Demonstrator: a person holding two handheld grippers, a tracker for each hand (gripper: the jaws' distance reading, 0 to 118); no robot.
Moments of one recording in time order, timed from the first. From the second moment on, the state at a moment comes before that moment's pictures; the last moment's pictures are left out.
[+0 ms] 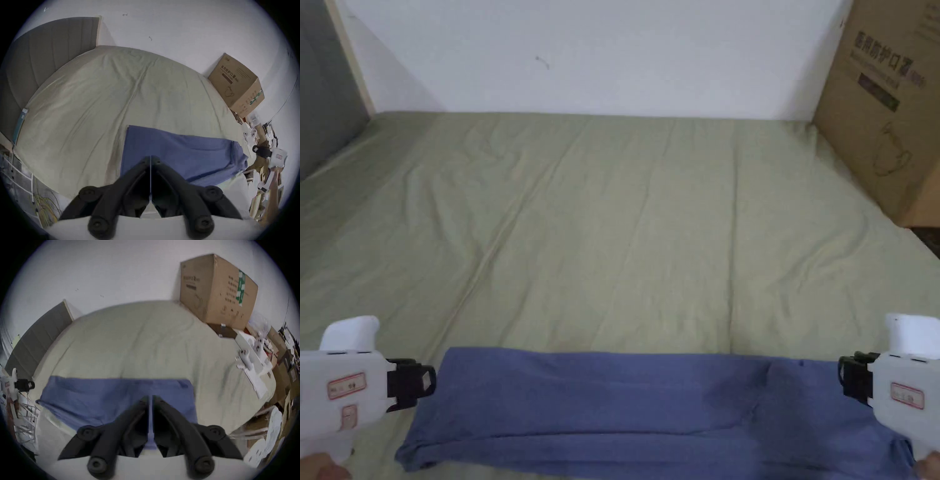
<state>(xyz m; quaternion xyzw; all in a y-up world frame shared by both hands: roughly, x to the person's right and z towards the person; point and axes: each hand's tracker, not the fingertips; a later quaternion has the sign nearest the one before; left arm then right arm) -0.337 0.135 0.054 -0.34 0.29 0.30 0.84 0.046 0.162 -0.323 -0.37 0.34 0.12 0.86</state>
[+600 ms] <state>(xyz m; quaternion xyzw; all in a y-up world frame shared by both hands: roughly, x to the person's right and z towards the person) -0.372 0.036 0.098 -0.21 0.22 0.61 0.73 -0.062 0.118 -0.280 -0.43 0.42 0.11 0.79</state>
